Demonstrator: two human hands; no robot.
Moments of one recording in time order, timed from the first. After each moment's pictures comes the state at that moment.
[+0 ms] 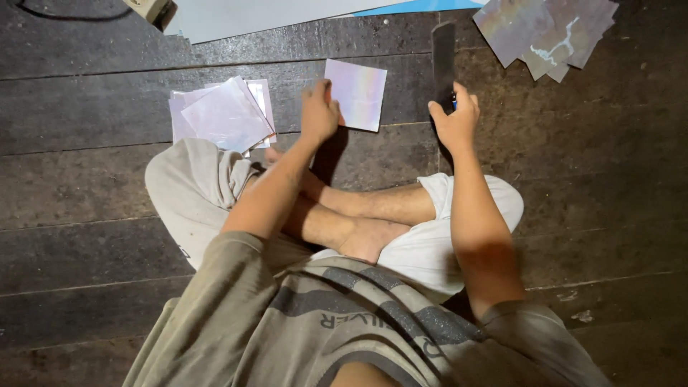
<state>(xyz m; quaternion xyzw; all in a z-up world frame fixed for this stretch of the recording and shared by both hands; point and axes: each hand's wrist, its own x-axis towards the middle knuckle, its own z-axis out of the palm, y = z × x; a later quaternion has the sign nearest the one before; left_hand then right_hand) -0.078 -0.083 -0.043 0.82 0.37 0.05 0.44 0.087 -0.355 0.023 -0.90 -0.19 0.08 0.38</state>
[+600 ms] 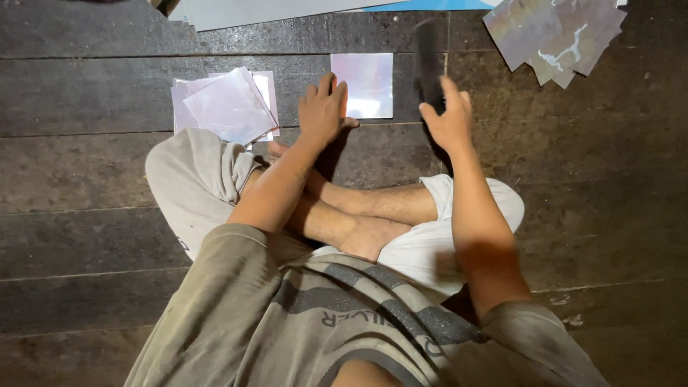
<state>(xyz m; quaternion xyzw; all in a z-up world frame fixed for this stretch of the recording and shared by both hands) -0.089 -0.082 0.046 0.95 0.23 -0.10 0.21 0.072 -0.325 0.064 -0.90 -0.23 0.18 0.33</state>
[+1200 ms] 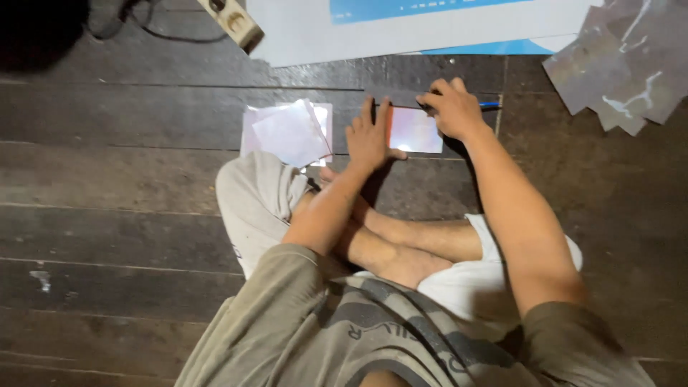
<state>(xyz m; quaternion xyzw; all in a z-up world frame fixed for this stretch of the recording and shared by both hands) -0.091 -0.084 -0.019 0.94 0.31 0.01 0.14 0.113 -0.205 0.024 -0.81 -0.57 0.09 0.08</state>
